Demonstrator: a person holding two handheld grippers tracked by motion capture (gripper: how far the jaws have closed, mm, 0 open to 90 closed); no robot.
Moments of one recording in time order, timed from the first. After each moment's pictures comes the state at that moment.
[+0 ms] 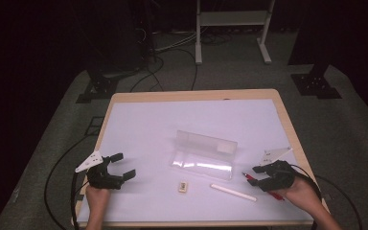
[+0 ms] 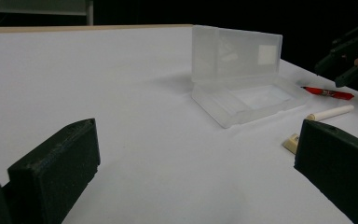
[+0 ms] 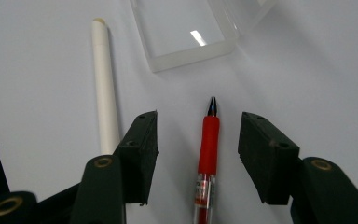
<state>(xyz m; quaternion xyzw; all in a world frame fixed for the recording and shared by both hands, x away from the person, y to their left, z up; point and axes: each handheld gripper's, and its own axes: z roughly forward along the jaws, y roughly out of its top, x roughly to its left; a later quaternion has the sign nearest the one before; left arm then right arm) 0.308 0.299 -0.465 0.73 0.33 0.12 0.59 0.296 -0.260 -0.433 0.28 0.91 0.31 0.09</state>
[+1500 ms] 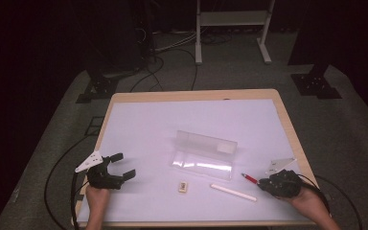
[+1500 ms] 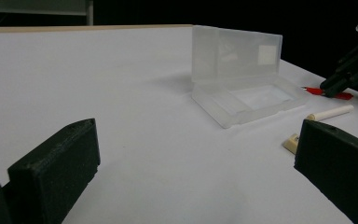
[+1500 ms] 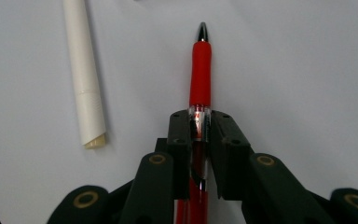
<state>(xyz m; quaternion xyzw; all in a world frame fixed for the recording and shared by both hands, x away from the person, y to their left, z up) 0.309 0.299 -0.465 0.73 0.33 0.12 0.59 0.281 -0.278 -0.456 0.29 0.91 0.27 0.10</state>
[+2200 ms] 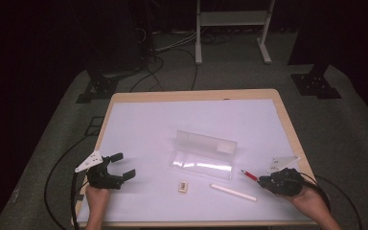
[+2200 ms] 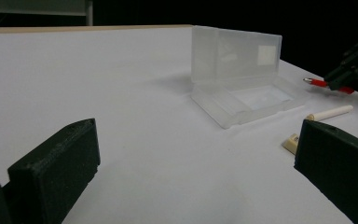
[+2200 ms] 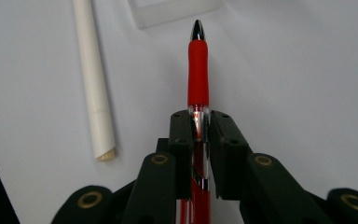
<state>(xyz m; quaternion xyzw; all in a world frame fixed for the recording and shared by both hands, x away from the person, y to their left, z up) 0.309 0.299 -0.465 0.73 0.33 0.12 0.59 0.278 -0.277 -0.439 0.29 0.90 0.29 0.12</state>
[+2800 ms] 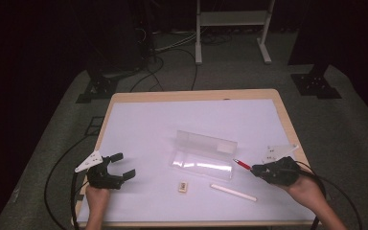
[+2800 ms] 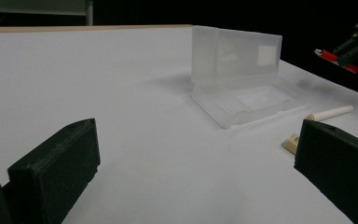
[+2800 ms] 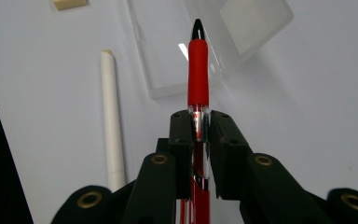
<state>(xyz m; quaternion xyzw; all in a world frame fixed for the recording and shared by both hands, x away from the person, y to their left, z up) 0.309 0.299 -0.465 0.73 0.33 0.12 0.59 0.289 -0.253 -0.396 0.25 0.91 0.32 0.14</state>
